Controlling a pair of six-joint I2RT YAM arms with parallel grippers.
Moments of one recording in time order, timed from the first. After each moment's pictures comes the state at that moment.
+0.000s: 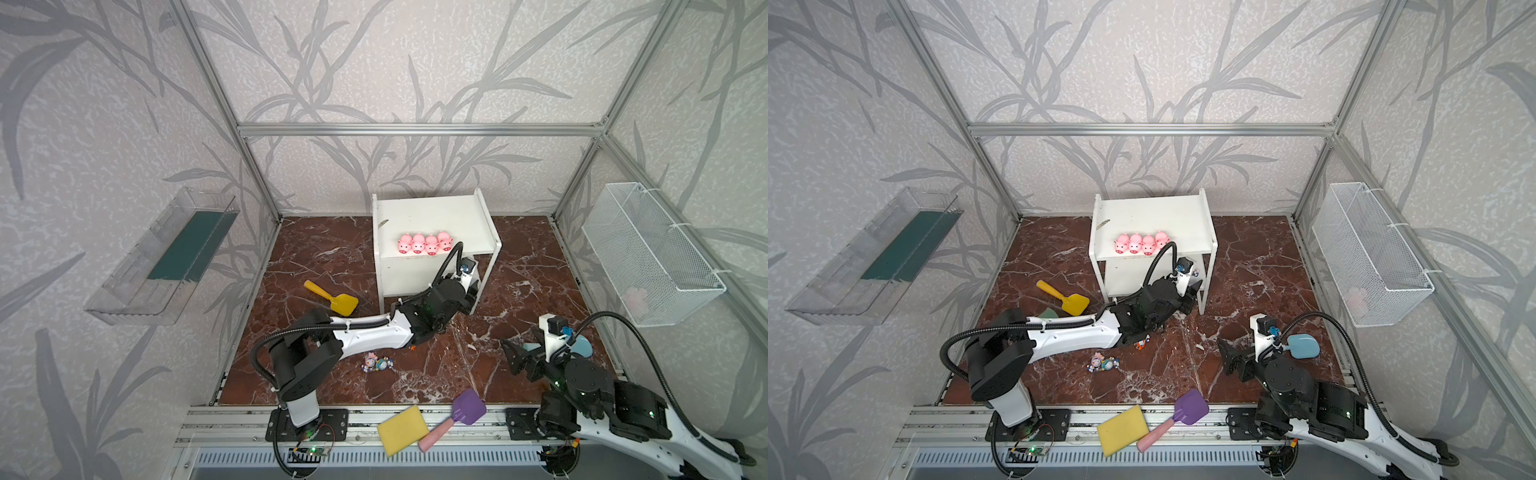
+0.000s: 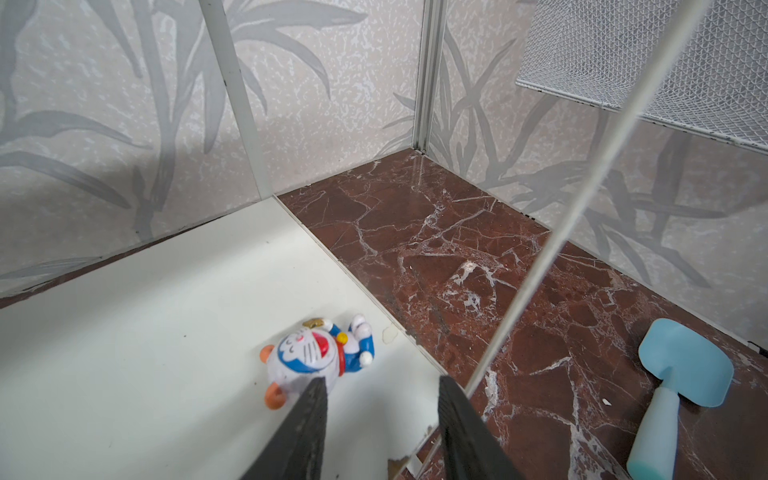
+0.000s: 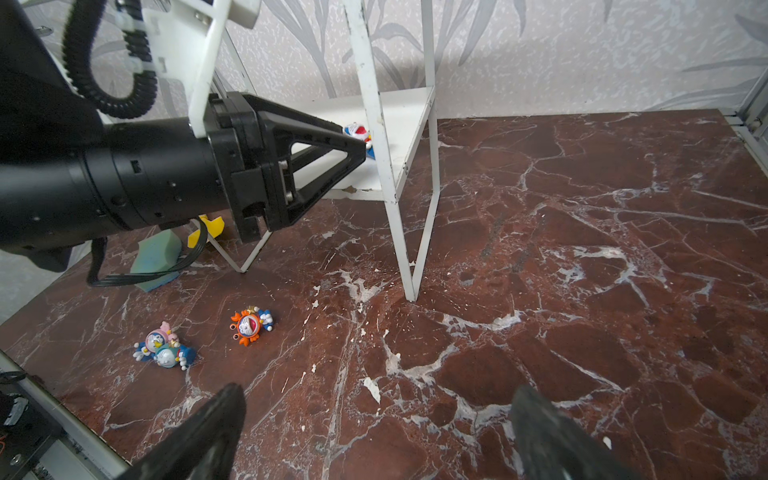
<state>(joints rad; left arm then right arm) -1.05 1.75 1.11 0.36 -0.39 -0.14 1.17 0.08 0.52 -0.87 0.65 0.53</state>
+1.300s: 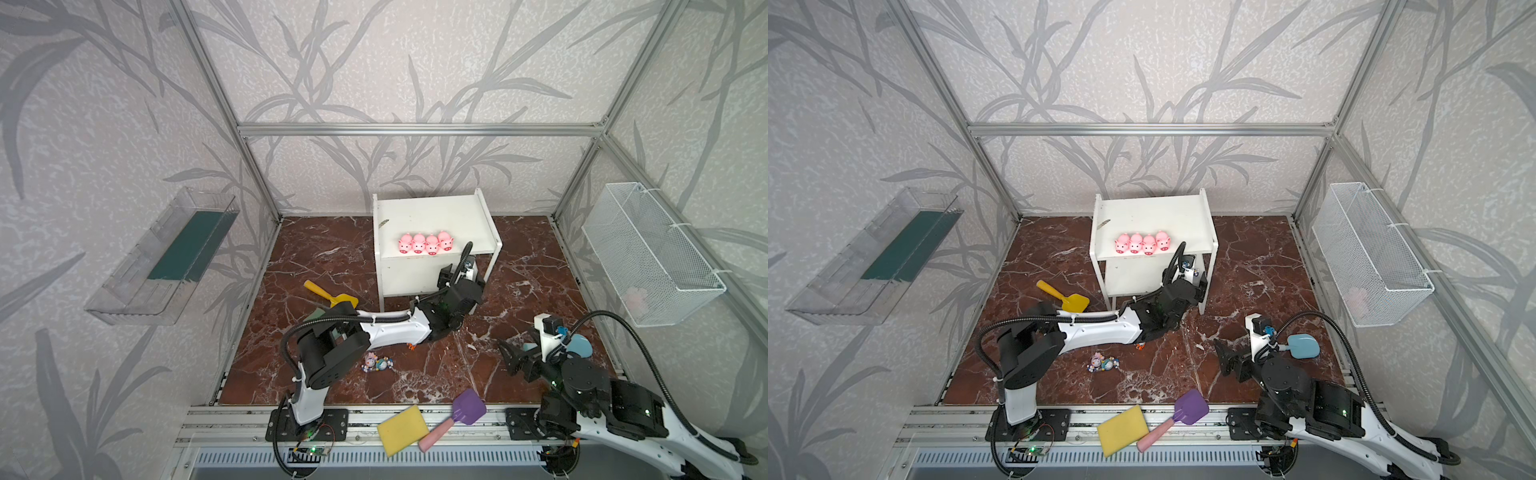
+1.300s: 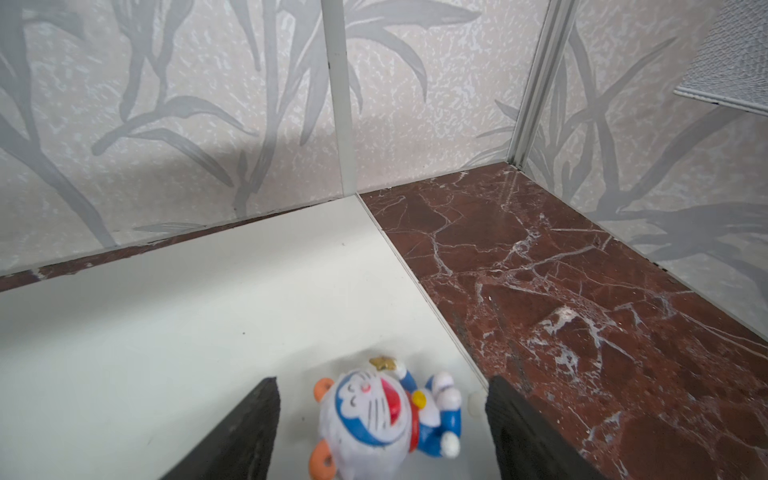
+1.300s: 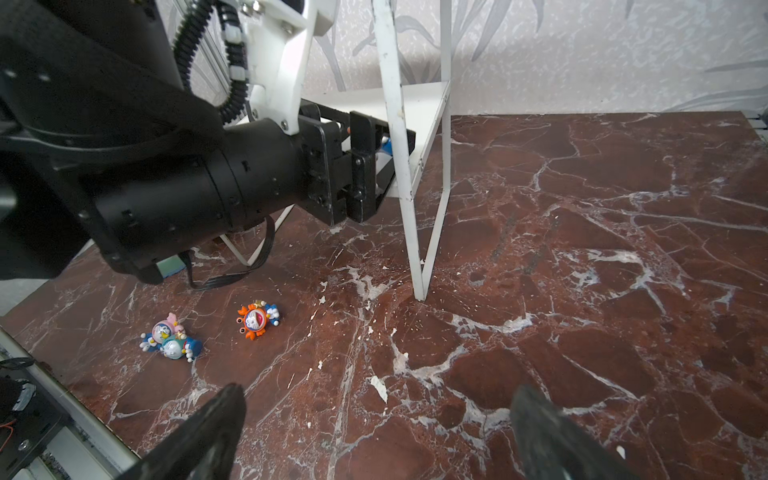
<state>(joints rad) -1.06 1.93 1.27 0.34 -0.72 -0.22 1.17 0.11 0.51 -0.84 0.63 0.51</state>
